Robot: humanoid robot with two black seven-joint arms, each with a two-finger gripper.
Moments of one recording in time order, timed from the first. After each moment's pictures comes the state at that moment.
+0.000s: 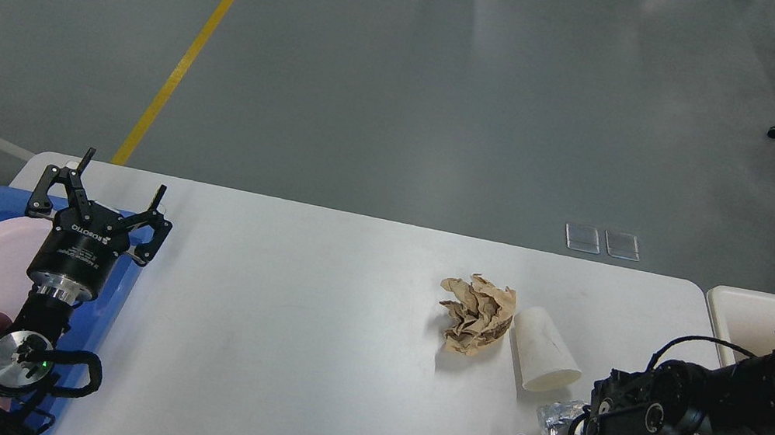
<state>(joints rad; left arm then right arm) -0.28 0.15 -1.34 -0.79 0.10 -0.57 -0.24 1.32 -0.16 -1.11 1.27 -0.14 0.08 -0.16</state>
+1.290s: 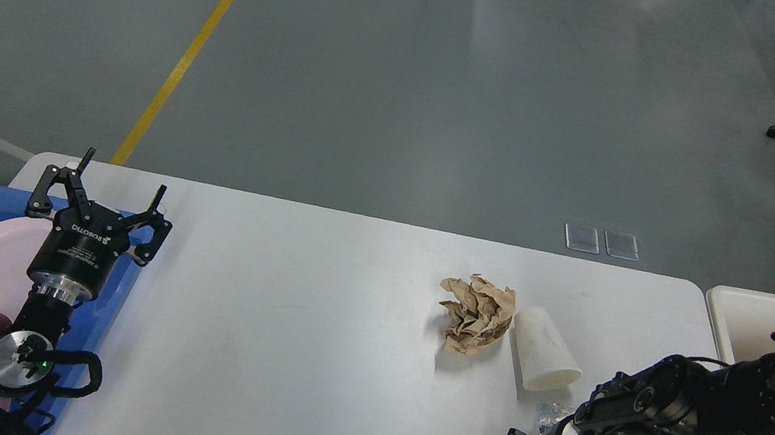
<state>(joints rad) -0.28 0.15 -1.34 -0.79 0.10 -0.57 -0.24 1.31 -0.16 -1.07 1.26 0.14 0.07 -0.16</state>
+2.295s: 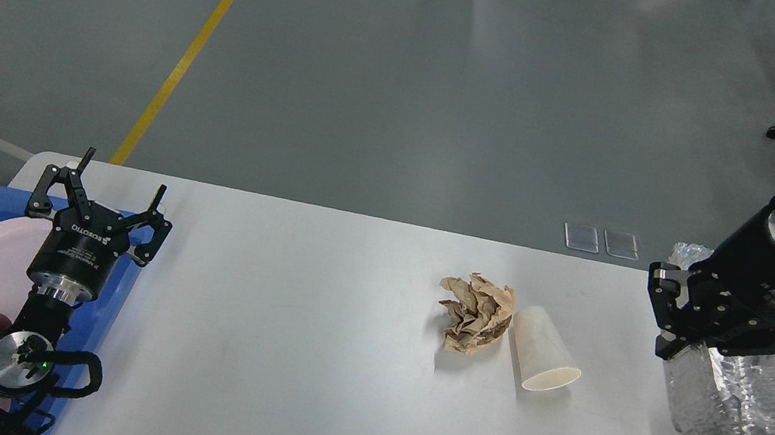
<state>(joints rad) -0.28 0.15 -1.34 -0.79 0.10 -0.57 -0.24 2.41 -0.35 -1.46 1.60 0.16 0.82 -0.16</state>
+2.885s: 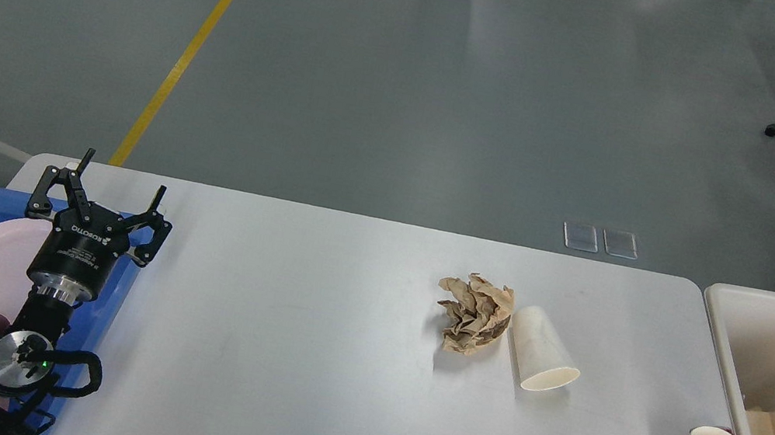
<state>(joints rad) -0.28 0.15 -1.33 -0.79 0.10 -0.57 -0.24 2.21 -0.54 -1.61 1.35 0.14 0.63 -0.16</state>
